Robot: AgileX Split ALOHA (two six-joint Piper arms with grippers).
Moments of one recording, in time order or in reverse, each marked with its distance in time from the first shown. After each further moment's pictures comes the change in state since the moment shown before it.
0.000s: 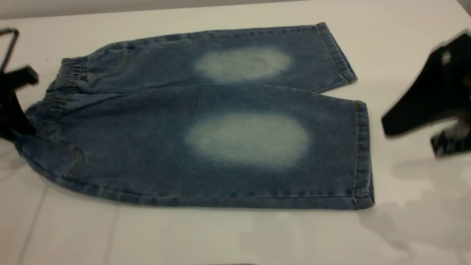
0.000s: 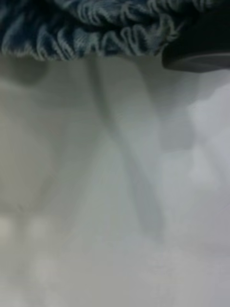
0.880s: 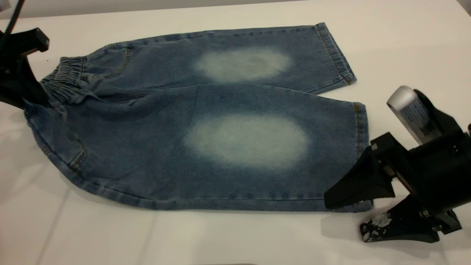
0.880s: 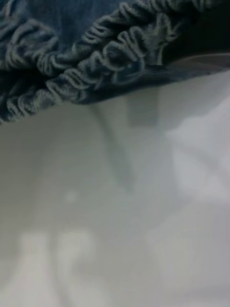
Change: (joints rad) left arm -0.124 -0.112 0.001 0.014 0.040 0.020; right arm 0.000 0.687 -0.016 0.613 0.250 -0.651
